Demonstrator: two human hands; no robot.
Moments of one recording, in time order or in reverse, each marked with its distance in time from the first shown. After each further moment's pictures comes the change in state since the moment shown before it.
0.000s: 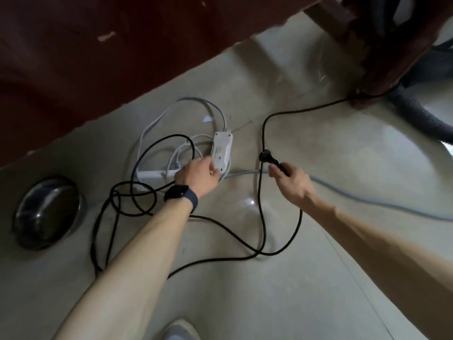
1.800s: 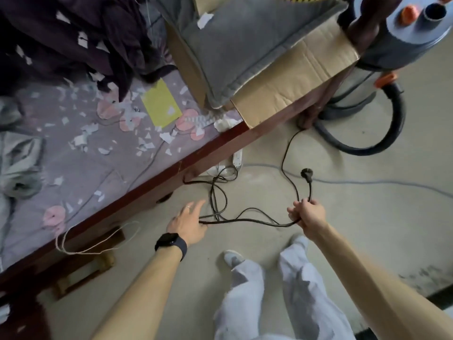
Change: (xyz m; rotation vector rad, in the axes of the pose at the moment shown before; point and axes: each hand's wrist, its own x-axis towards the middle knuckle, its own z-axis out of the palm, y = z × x) left_hand -0.391 0.037 -0.489 0.056 -0.492 -0.102; right_hand -0.424 -0.275 -0.278 0.891 0.201 0.692
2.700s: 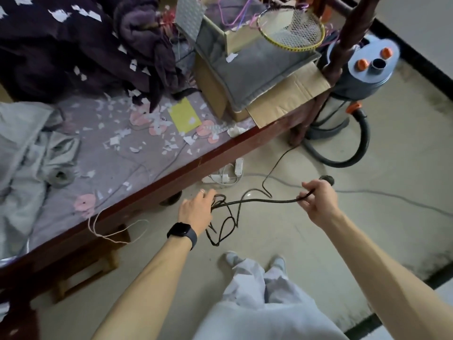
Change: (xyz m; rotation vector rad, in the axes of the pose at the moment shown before) left_hand -0.147 -0.022 -0.027 0.149 0.452 0.232; right_hand -0.194 -0.028 -0.038 0.238 -0.117 -0.110
